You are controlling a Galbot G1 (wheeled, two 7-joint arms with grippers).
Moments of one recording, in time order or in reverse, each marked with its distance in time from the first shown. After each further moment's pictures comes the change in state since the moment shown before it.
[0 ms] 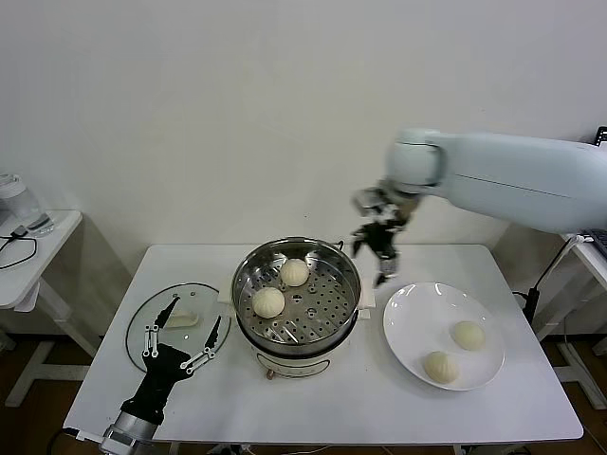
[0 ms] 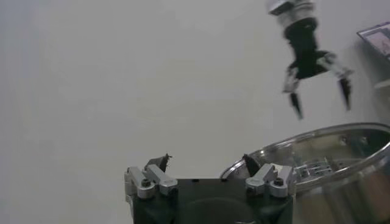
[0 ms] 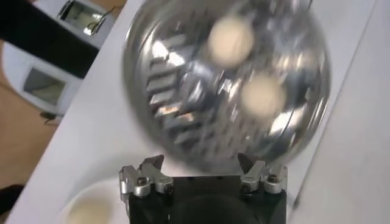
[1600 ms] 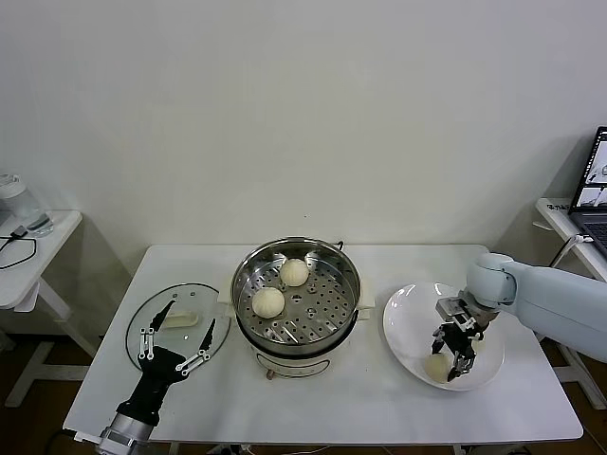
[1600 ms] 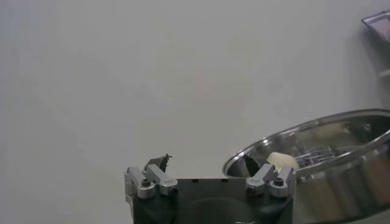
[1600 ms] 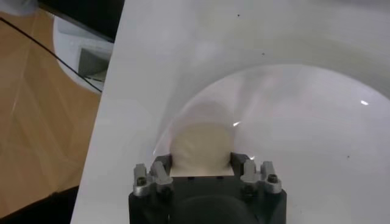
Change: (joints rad) left arm 0.007 0.000 -0.018 0.020 0.011 0.006 -0.005; right arm -0.534 -0.217 0.235 -0.071 -0.282 0.047 0.054
